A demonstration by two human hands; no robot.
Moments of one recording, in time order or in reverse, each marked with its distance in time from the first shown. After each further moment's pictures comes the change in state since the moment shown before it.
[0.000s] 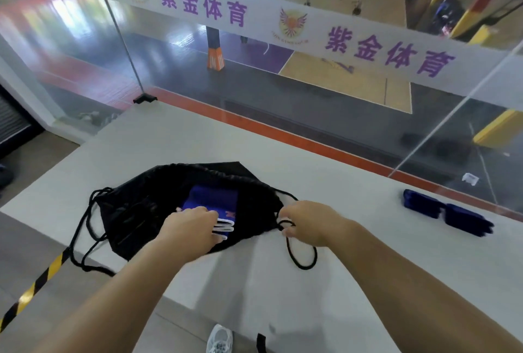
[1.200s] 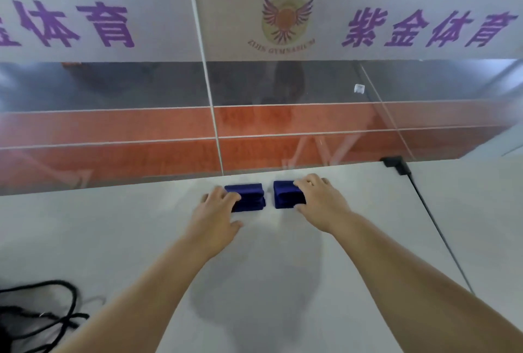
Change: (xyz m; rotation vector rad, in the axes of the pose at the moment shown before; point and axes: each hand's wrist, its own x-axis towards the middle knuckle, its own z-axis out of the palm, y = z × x) left_hand 0.194 0.442 0.009 -0.226 0.013 0.500; right_hand -0.139 0.422 0.077 0.328 0.298 0.662
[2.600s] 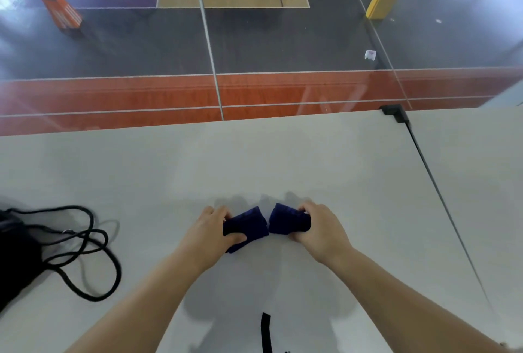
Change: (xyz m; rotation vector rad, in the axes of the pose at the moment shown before) left_hand -0.116 0.001 0.060 -0.300 -0.277 -0.308; right_hand -0.141 -0.009 0.084 0.522 -0.073 0.178
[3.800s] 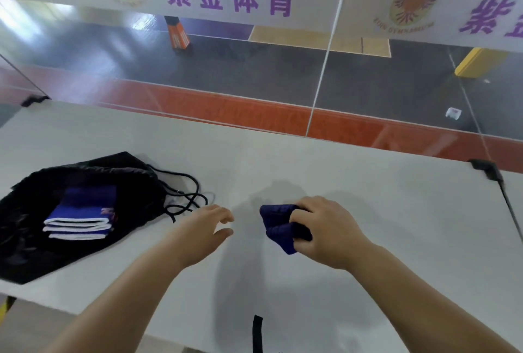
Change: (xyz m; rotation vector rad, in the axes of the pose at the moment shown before) left_hand -0.109 -0.100 -0.075 0.152 0.329 0.116; right_hand -0.036 -0.127 0.021 -0.459 -0.011 -0.912
